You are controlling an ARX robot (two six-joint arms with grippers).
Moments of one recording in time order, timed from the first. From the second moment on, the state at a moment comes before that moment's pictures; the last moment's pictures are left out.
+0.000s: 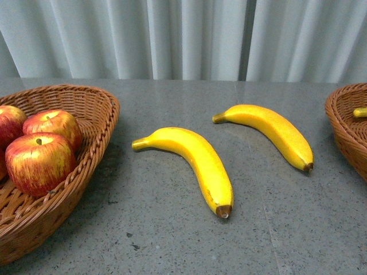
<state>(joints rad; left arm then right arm) 0.00 0.01 0.02 0.00 0.00 0.00 0.00 0.00 0.01 0.00 0.00 -0.01</state>
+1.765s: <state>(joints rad) 0.00 0.01 0.02 0.00 0.00 0.00 -0.02 1.01 0.50 0.60 -0.27 0.24</state>
